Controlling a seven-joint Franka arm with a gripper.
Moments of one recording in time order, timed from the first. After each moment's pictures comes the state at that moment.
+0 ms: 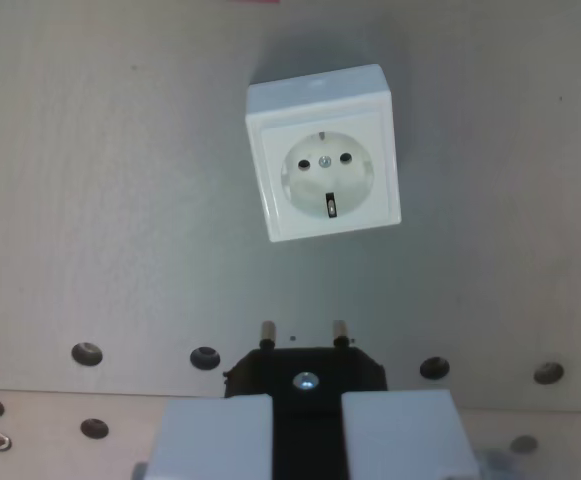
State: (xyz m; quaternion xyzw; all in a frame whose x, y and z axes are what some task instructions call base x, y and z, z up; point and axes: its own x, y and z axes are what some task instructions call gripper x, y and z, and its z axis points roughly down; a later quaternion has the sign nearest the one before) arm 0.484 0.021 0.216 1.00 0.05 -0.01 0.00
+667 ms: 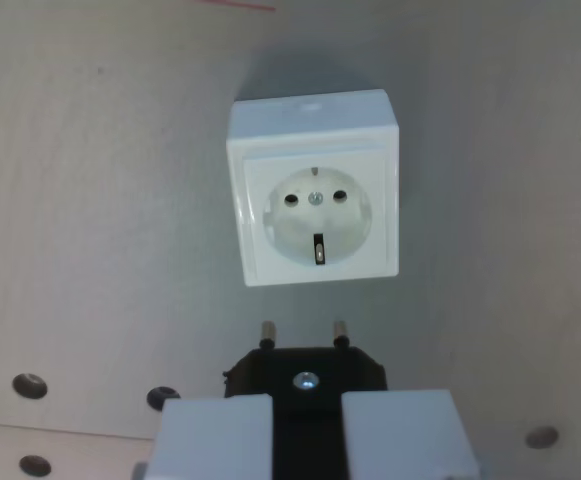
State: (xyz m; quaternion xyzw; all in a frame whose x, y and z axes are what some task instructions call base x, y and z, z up) arm 0.483 0.015 0.174 1.00 0.09 -0.02 0.00
